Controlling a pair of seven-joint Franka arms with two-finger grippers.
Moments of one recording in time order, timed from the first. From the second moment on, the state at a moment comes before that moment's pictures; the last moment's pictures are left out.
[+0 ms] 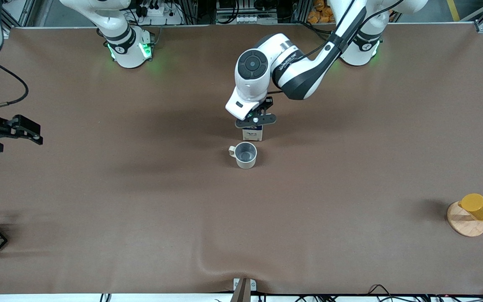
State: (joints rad) left arm -0.59 0.46 -0.31 -1.64 -0.02 1.98 -1.01; right arm -0.03 0.15 0.03 -1.47 -0.03 1.69 -0.21
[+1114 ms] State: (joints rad) left arm -0.61 0.53 -0.30 -1.58 -0.01 2.01 -1.04; right arm -0.10 0.04 0.01 -1.50 0.00 1.48 -0.01
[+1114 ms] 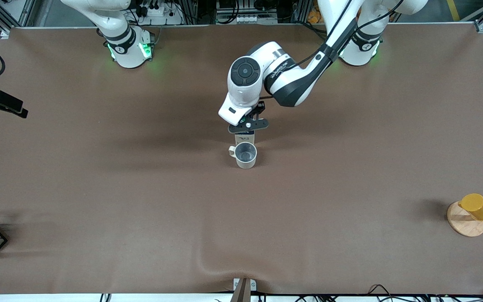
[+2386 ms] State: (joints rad) left arm -0.24 0.12 -0.28 -1.53 0.00 1.73 -0.92; right arm -0.10 0.03 0.03 -1.50 0.00 1.48 -0.01
